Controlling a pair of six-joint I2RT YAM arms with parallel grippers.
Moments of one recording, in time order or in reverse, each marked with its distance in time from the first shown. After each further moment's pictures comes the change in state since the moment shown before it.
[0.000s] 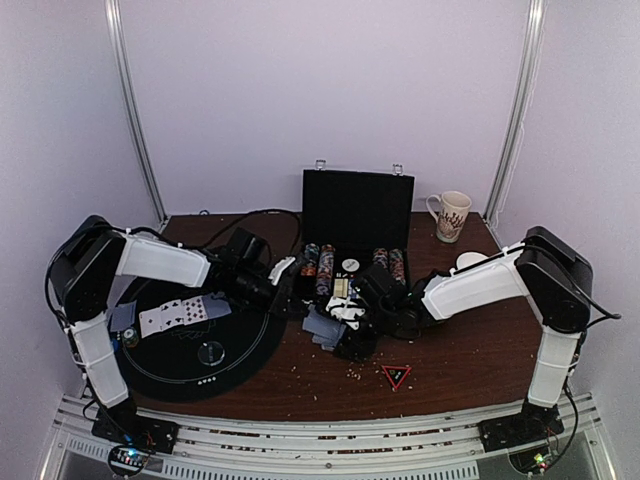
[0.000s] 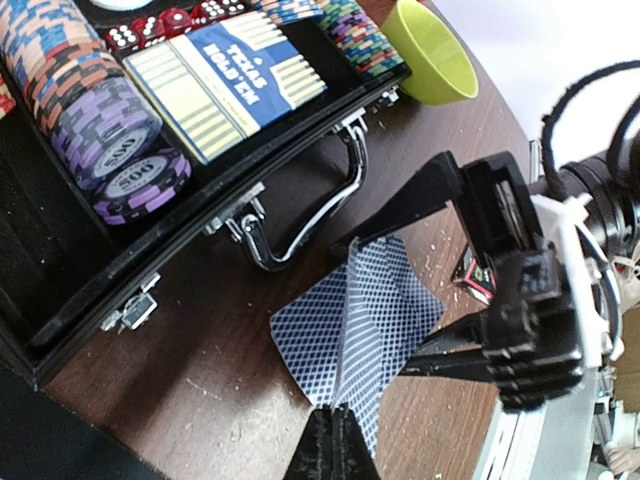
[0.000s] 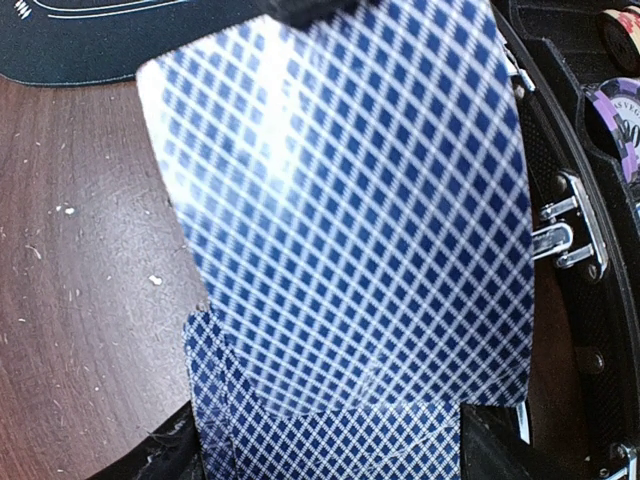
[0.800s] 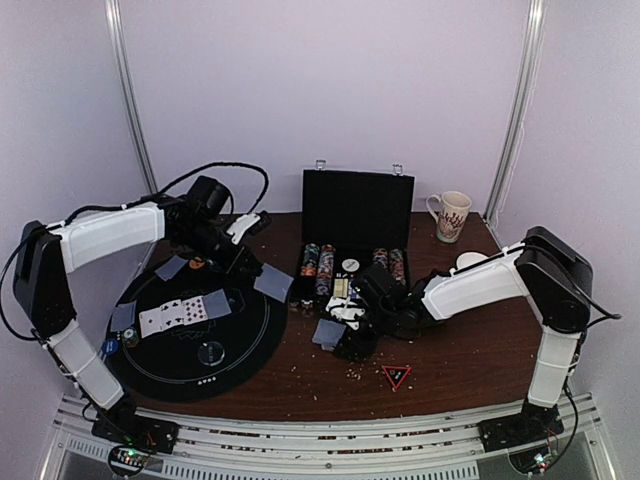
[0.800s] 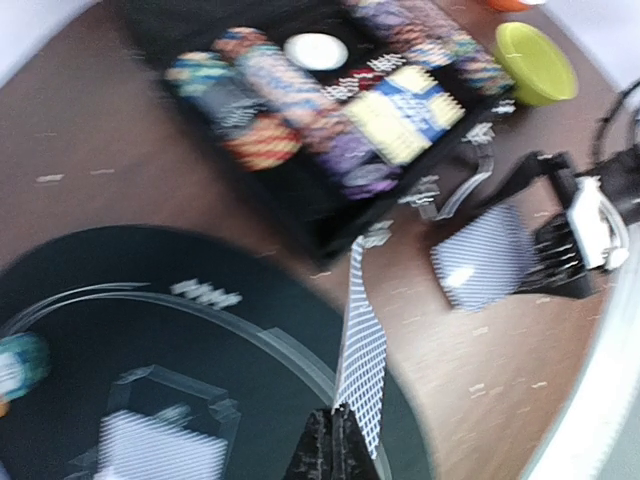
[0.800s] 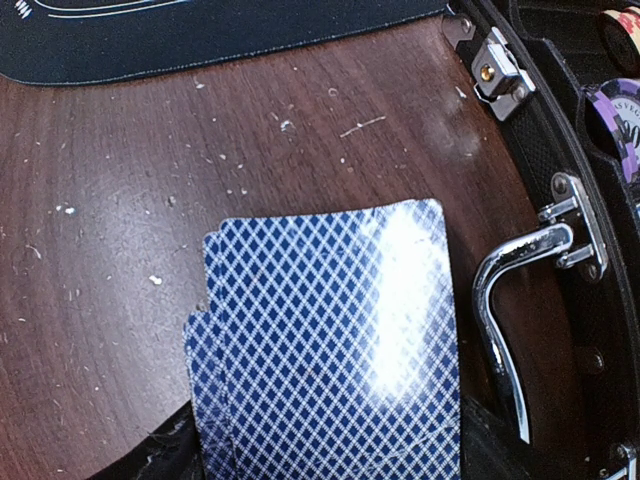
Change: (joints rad) left arm 0.148 -0.209 0.244 -0.594 -0.272 0.364; right arm 0.000 0.000 0.000 0.000 0.000 -0.002
